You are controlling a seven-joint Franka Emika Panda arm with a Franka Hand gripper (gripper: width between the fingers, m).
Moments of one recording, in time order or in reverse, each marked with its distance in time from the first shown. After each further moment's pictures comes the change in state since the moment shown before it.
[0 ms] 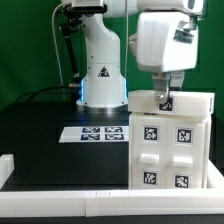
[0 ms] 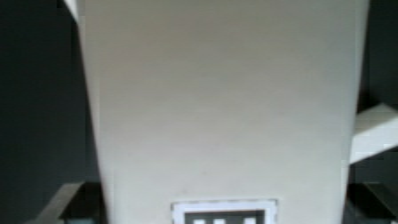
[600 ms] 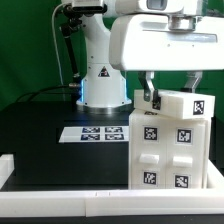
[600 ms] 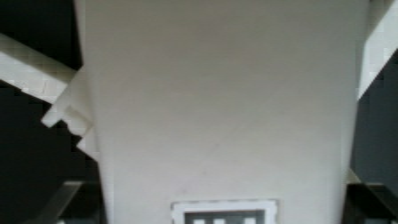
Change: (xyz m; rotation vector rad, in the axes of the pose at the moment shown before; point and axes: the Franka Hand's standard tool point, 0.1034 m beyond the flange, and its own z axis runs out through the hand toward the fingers) arm 0.001 -0.002 0.000 0.015 -0.003 0.534
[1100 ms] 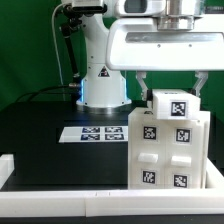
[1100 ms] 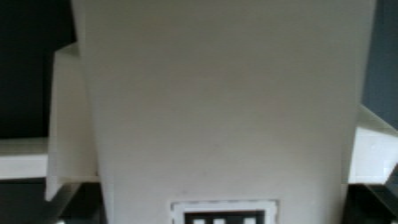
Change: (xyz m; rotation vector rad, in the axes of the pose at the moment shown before) arm -0.003 -0.002 0.001 0.034 0.027 0.513
